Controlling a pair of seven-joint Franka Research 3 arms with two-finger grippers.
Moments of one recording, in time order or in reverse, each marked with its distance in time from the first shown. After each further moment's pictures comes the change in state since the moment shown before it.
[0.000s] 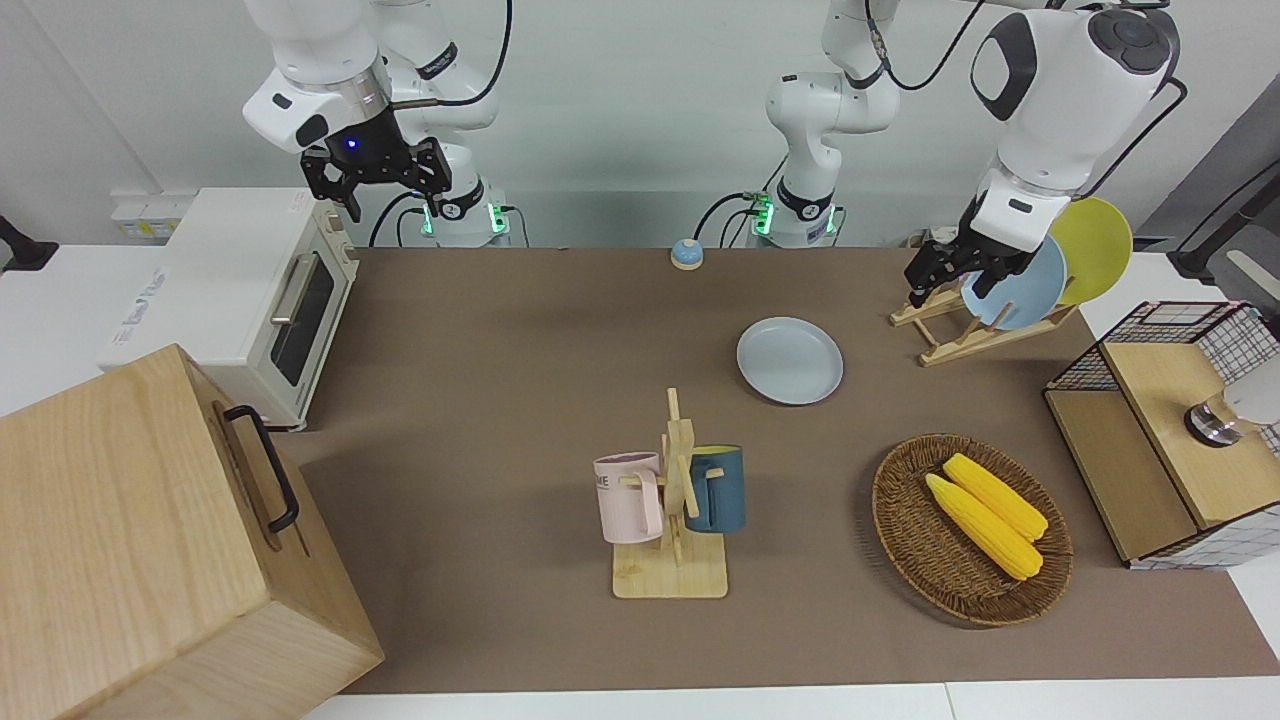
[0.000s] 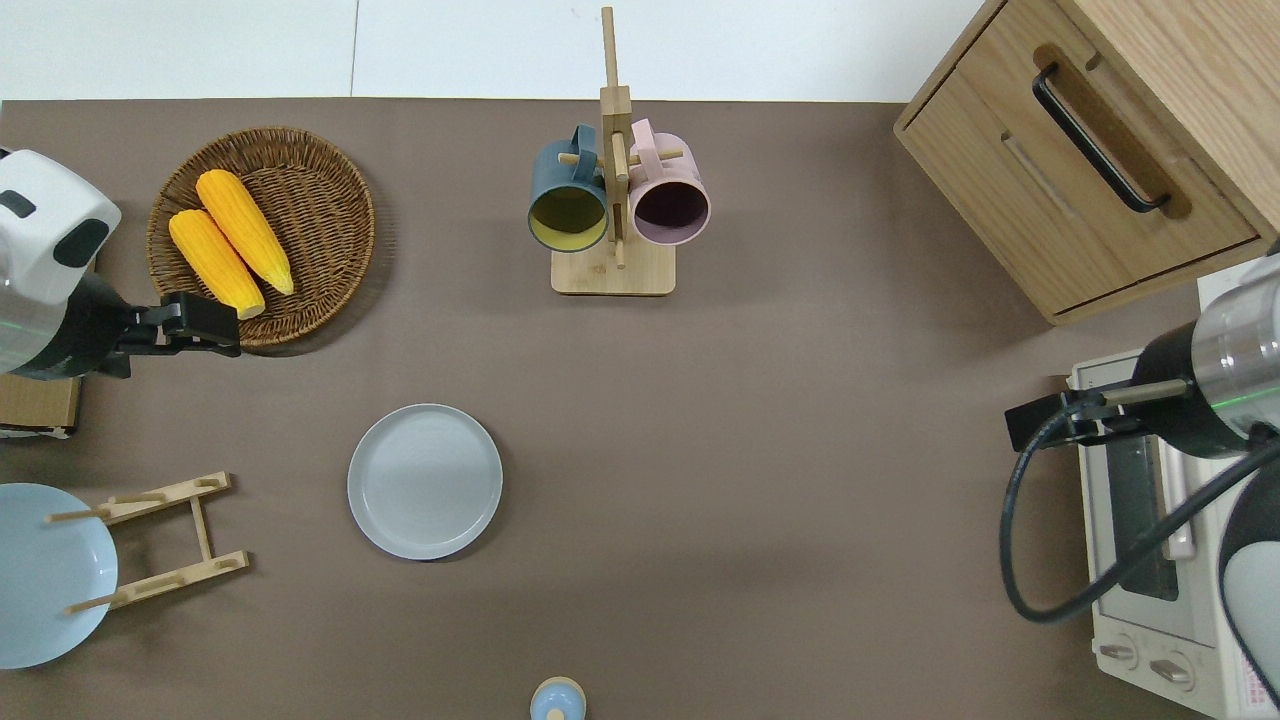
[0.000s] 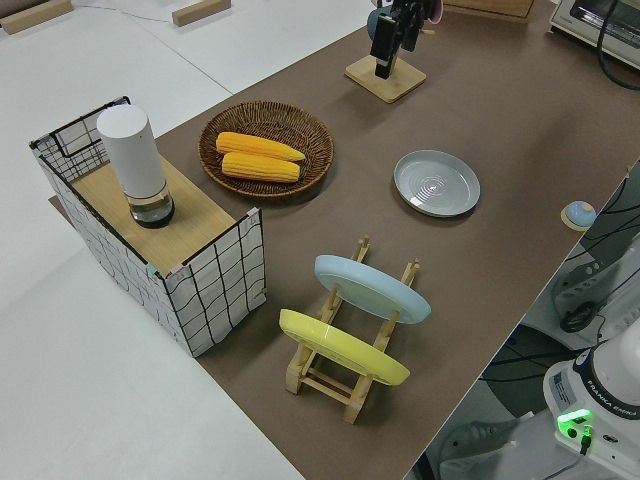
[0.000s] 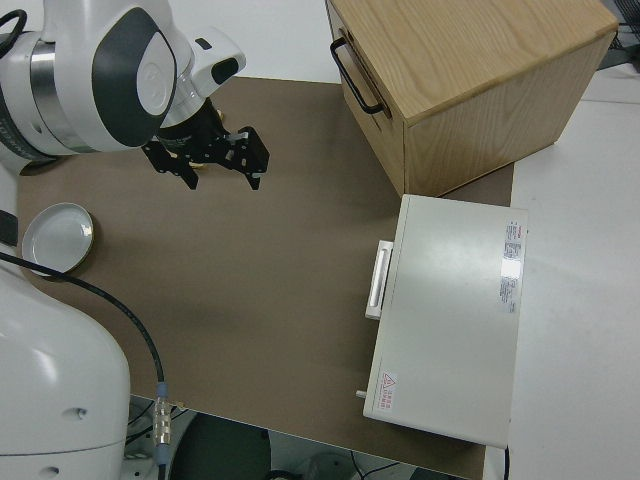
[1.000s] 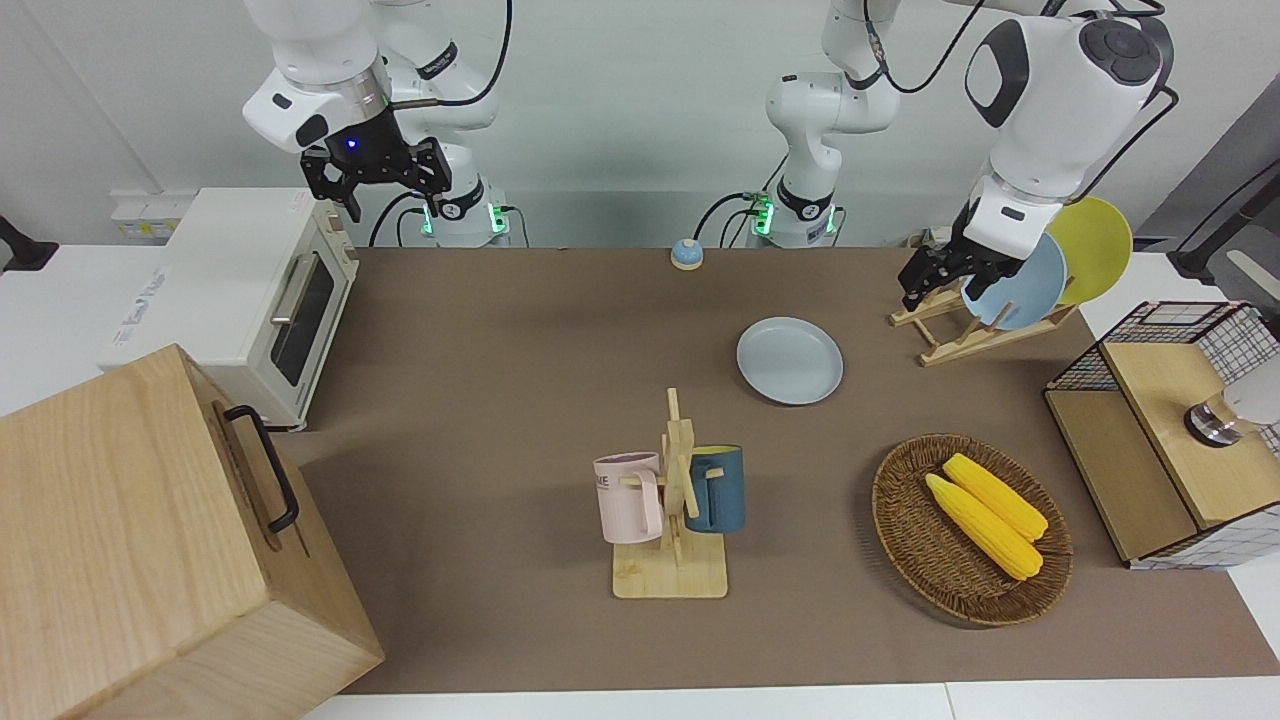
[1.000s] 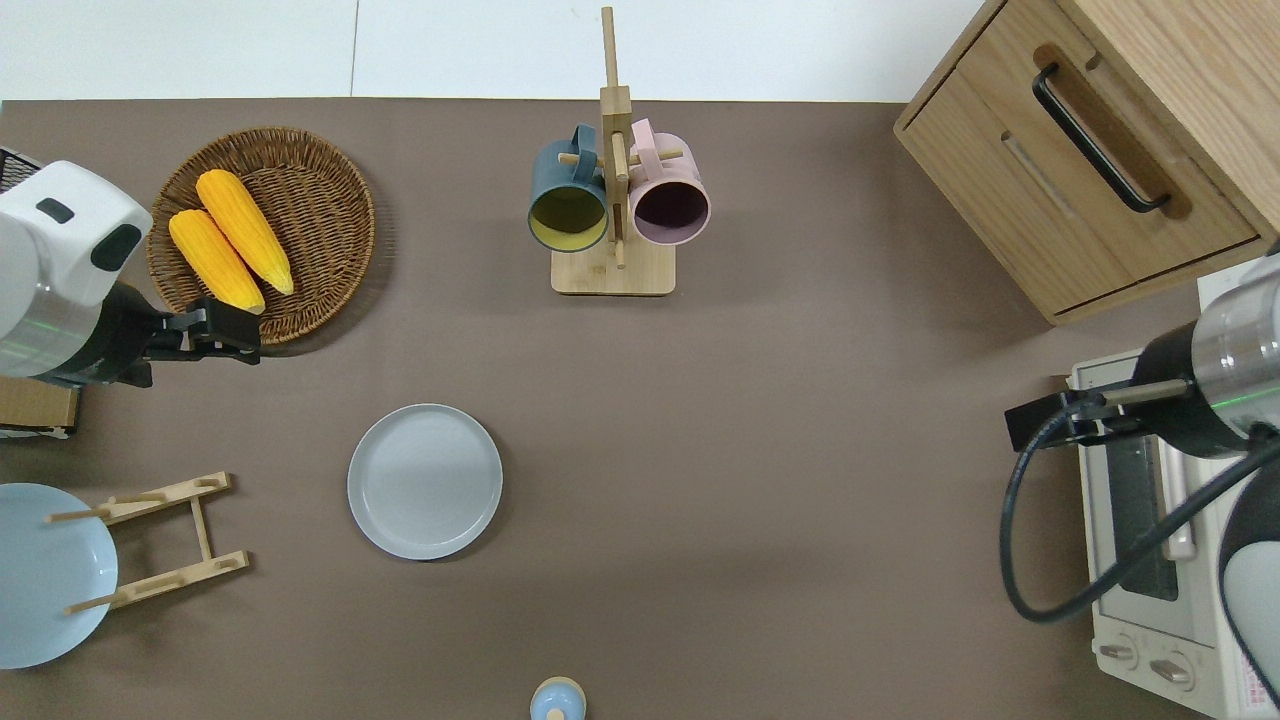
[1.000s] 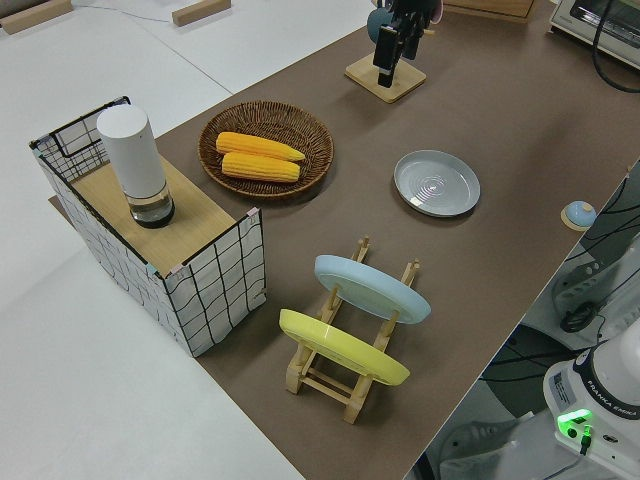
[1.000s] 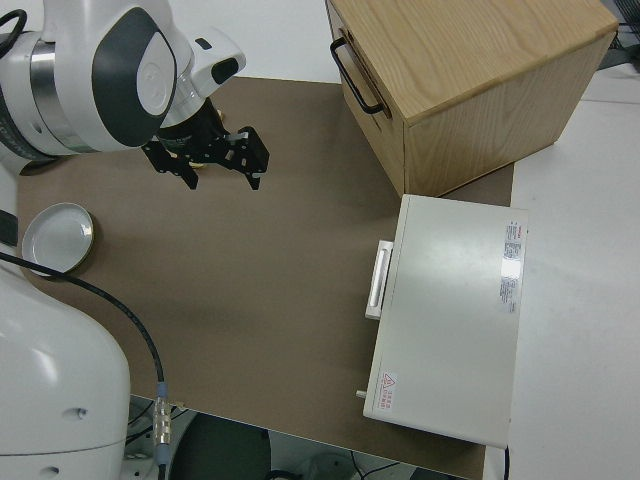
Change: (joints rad) left arm -0.001 0.014 -0.013 -0.031 0.000 0.002 -0.030; right arm 0.000 0.000 0.000 0.000 0.000 0.000 0.000
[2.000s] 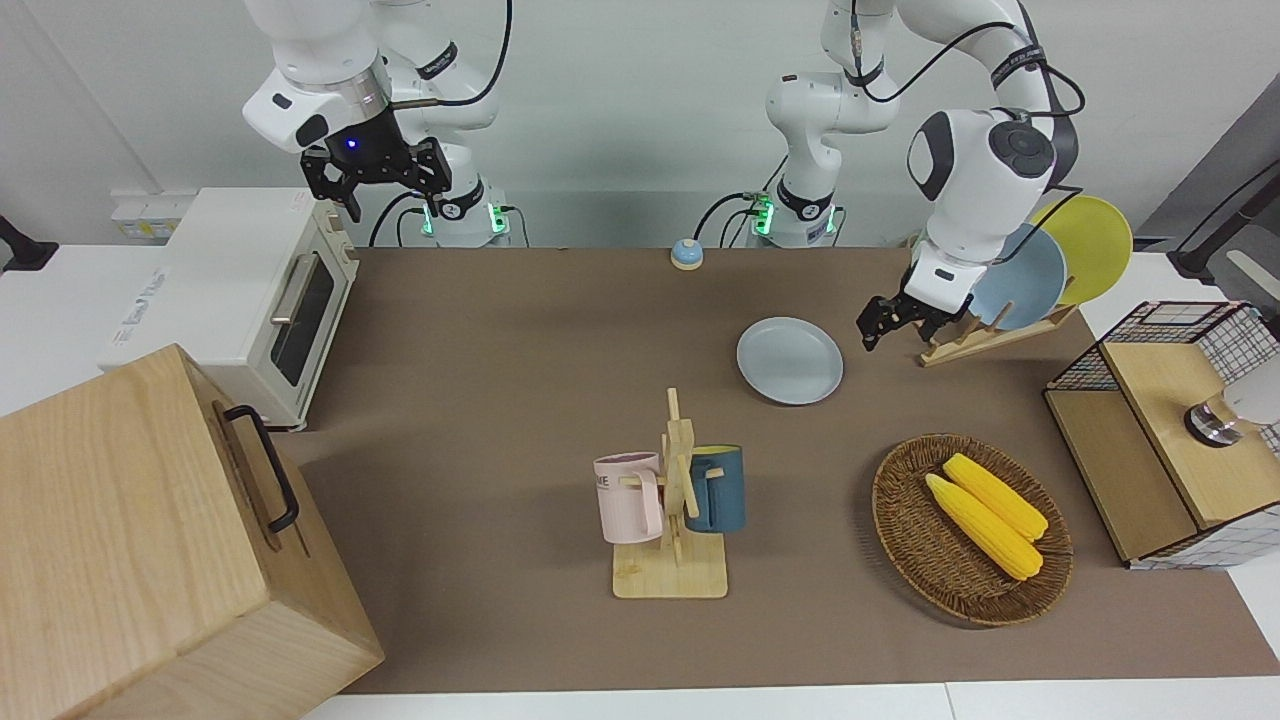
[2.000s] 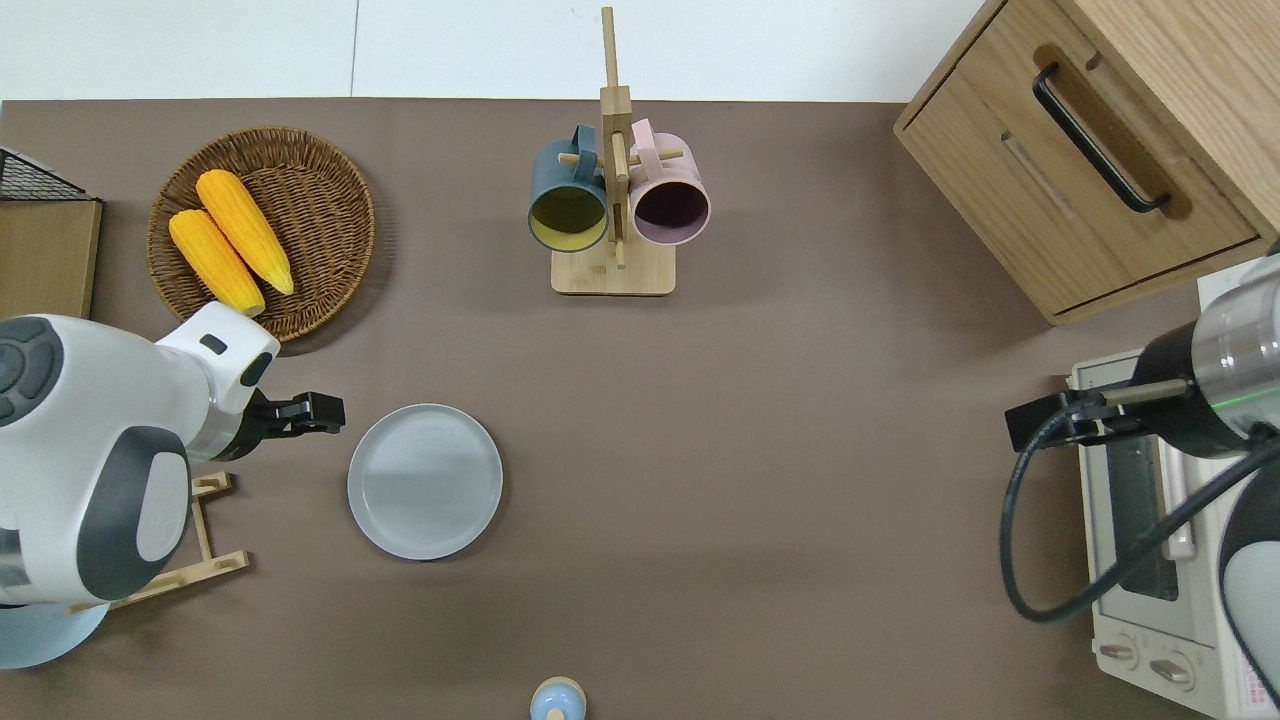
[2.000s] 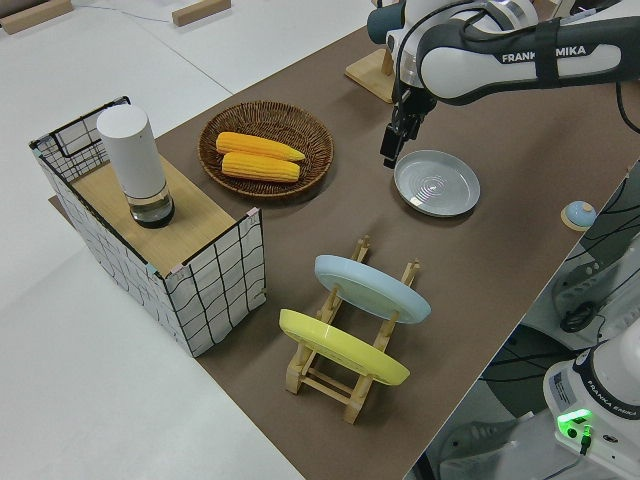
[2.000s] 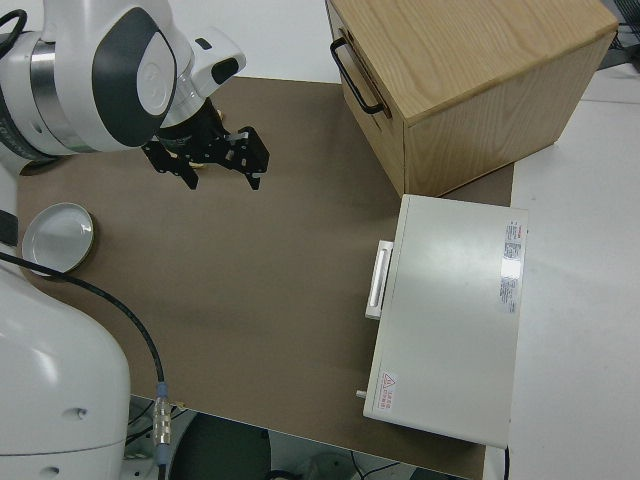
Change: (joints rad) left arm -0.005 -0.100 -0.013 -0.511 -0.002 0.424 0.000; right arm 0.000 0.000 0.000 0.000 0.000 0.000 0.000
